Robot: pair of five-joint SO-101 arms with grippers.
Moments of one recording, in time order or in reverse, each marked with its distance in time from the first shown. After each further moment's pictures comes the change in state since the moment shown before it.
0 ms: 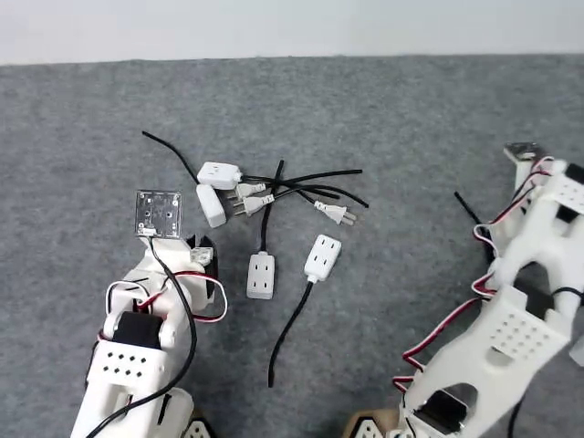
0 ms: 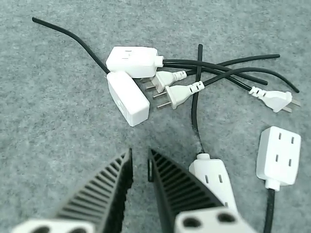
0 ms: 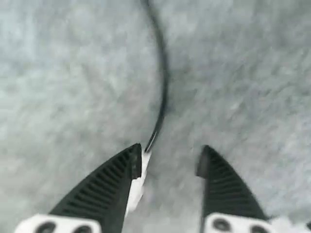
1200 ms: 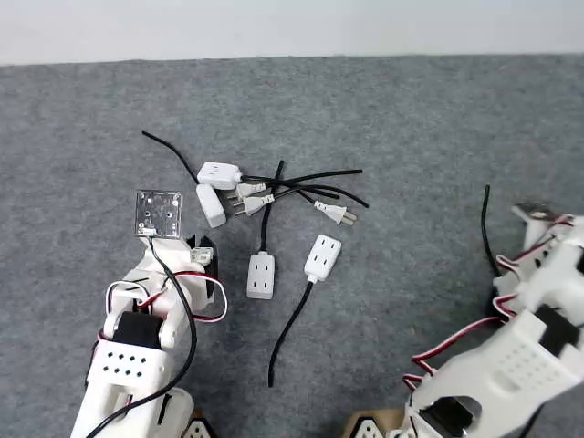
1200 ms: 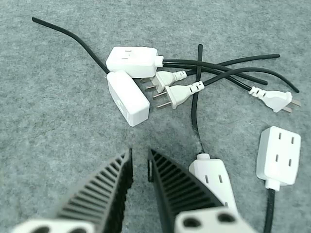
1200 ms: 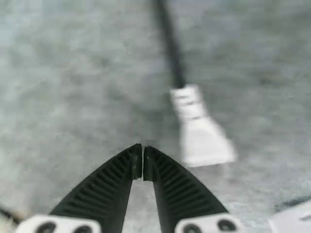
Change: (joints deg) left arm 0.0 0.0 0.0 0.0 0.0; right arm 8.9 -8.6 25.4 -5.0 10.4
